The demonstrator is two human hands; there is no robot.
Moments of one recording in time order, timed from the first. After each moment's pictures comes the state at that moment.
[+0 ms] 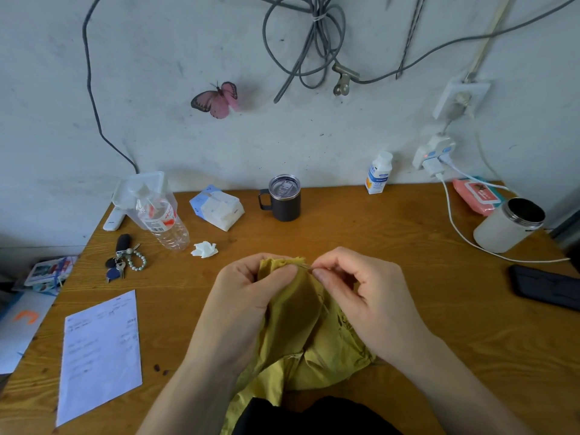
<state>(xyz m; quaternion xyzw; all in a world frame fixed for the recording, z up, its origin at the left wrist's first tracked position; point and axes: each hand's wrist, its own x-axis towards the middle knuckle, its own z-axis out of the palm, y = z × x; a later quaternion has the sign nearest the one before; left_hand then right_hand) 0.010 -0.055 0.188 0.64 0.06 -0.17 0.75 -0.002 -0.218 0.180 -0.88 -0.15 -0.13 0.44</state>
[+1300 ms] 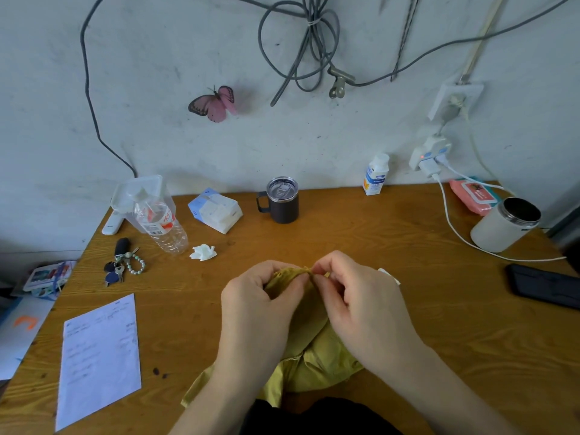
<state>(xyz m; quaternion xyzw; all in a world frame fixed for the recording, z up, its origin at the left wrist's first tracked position) -0.004 -0.075 0.184 0.82 0.02 0.02 0.57 -0.012 -0.208 0.187 -0.93 -0.11 -0.13 0.33</state>
